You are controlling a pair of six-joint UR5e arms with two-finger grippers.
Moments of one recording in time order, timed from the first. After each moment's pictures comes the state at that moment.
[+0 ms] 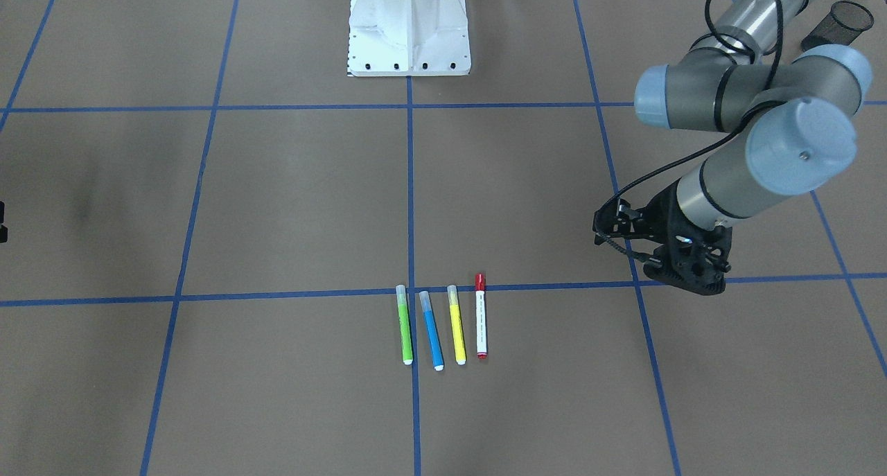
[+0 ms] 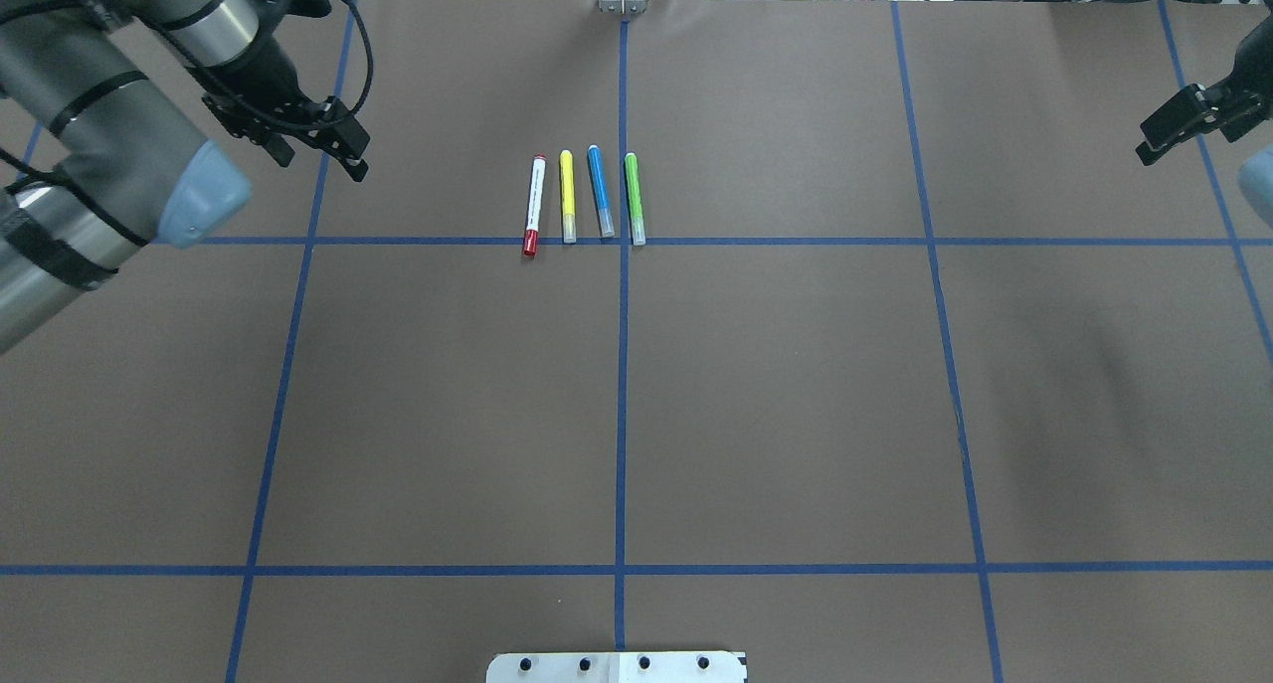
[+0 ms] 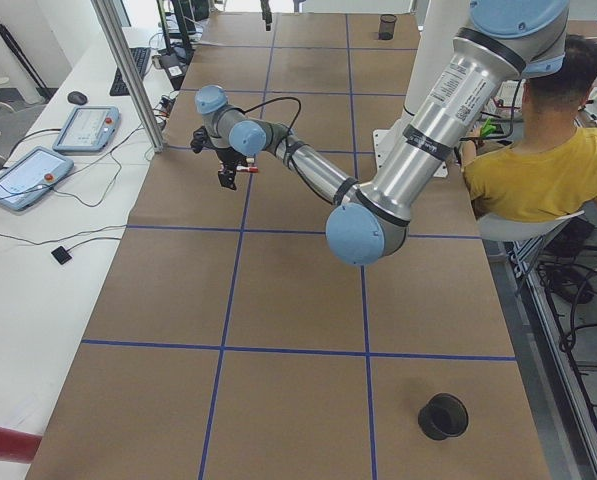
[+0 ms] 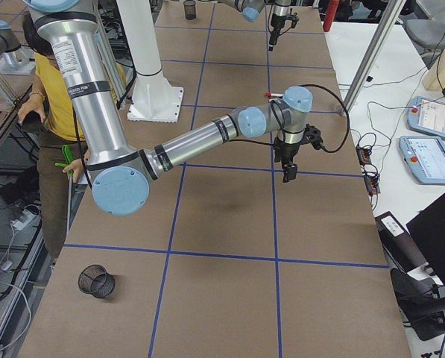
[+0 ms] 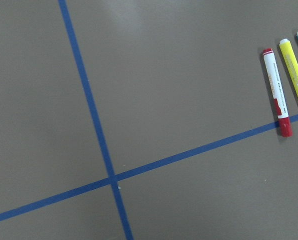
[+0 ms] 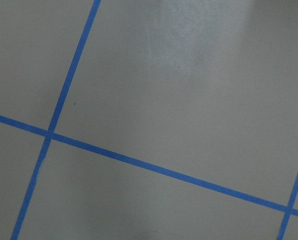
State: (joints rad) left arm -0.99 -2.23 -1.45 -1.57 -2.36 -0.47; right arm 1.27 -1.29 1.74 -1.72 2.23 0.17
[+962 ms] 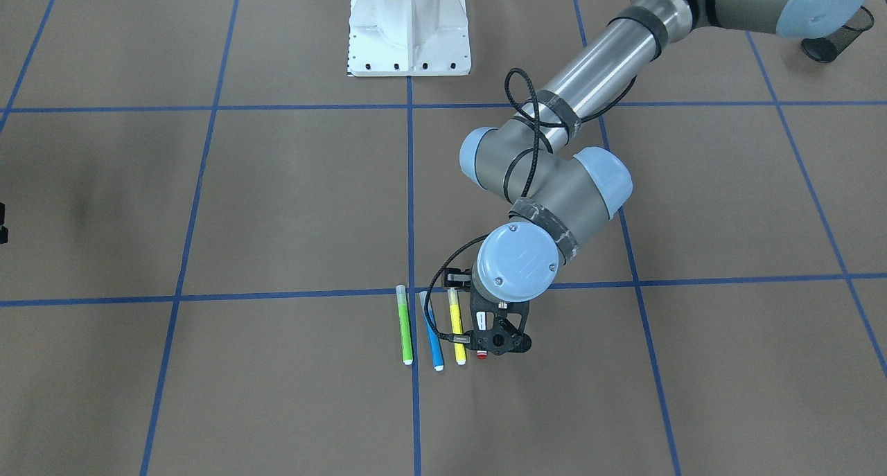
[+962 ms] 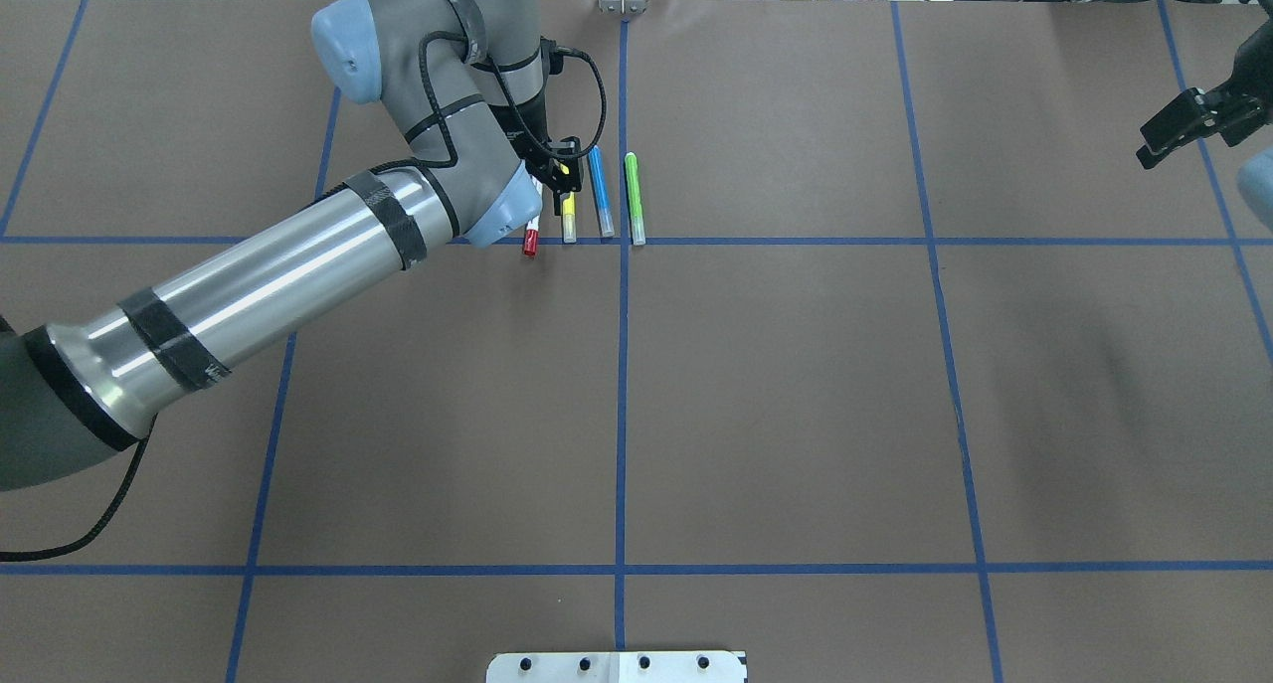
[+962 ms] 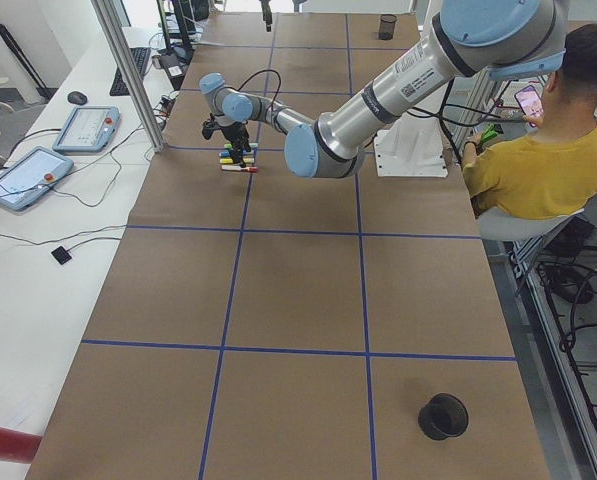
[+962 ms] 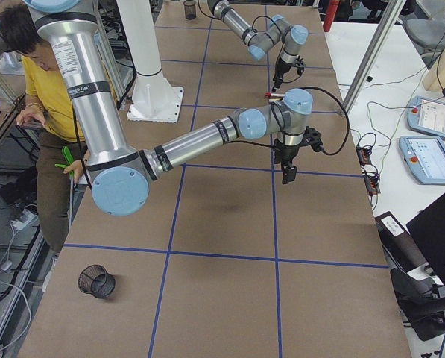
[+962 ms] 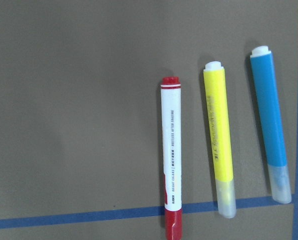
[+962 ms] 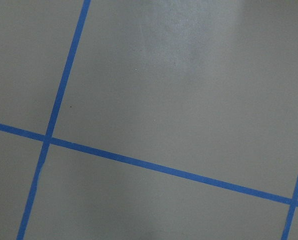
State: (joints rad) left arm -0.79 -2.67 -0.87 -1.59 -2.25 -0.74; right arm 1.26 -1.29 1.73 -1.72 2.24 0.17
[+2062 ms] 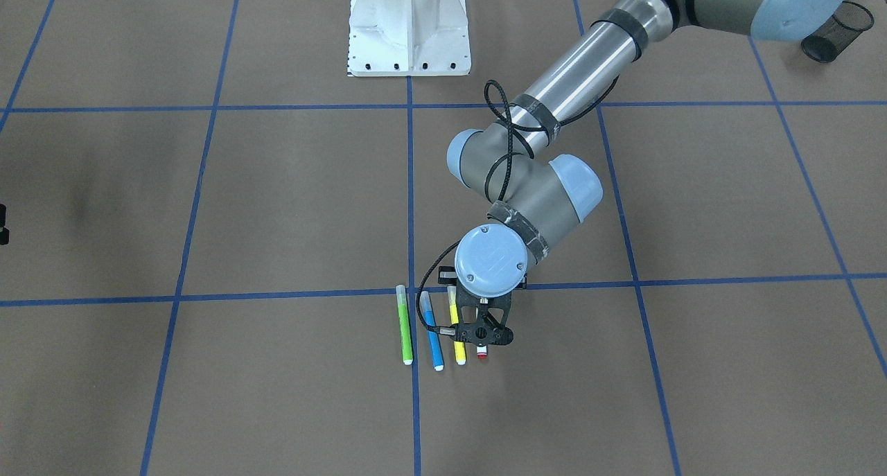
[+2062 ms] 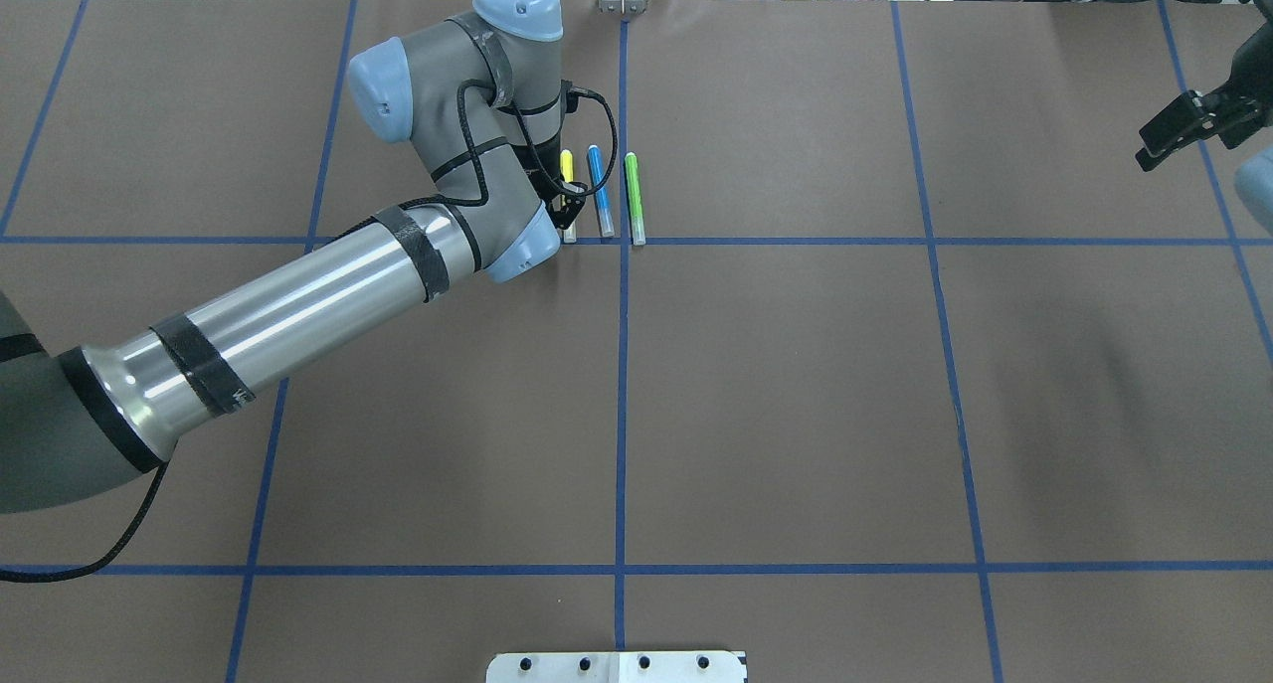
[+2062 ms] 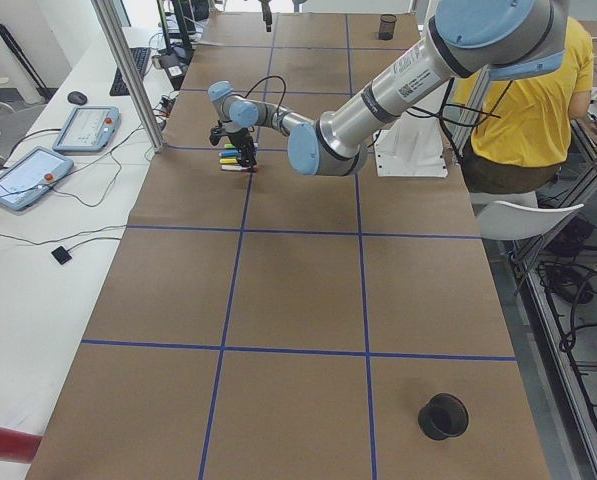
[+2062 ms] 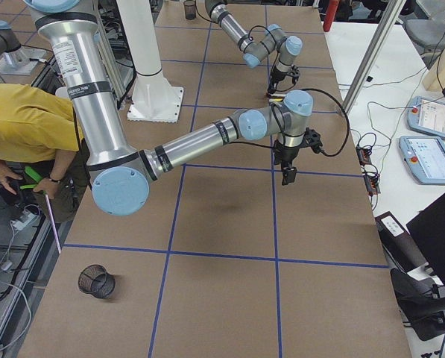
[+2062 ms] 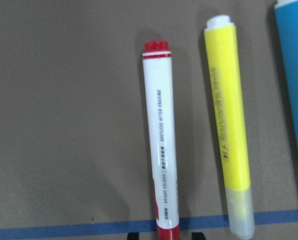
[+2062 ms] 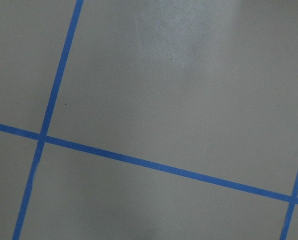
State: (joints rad) left arm -0.75 -2.68 -0.82 -1.62 -2.21 -0.74; right arm 1.26 -1.29 1.73 -1.72 2.24 0.17
